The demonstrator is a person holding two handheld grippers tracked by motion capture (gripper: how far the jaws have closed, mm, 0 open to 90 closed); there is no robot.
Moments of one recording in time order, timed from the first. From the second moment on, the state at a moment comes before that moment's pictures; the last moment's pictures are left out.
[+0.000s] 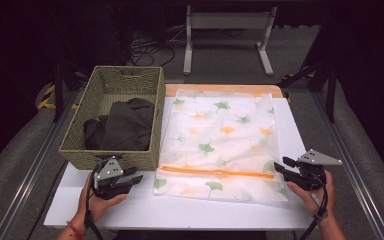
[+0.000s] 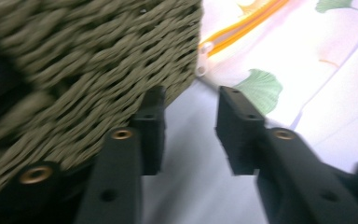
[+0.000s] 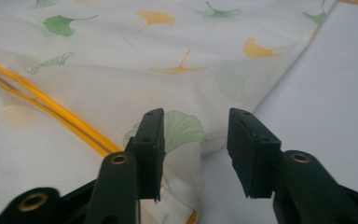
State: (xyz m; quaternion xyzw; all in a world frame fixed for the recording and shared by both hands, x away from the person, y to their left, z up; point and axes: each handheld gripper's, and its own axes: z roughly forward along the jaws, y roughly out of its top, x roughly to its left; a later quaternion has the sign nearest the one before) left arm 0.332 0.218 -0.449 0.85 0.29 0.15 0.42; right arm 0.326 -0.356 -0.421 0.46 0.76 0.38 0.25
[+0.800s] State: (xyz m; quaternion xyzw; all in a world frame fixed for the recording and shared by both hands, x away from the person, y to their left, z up) left arm 0.319 0.255 -0.462 0.83 0.34 0.16 0.42; right arm 0.338 -0.287 -0.410 0.34 0.83 0.39 0.22
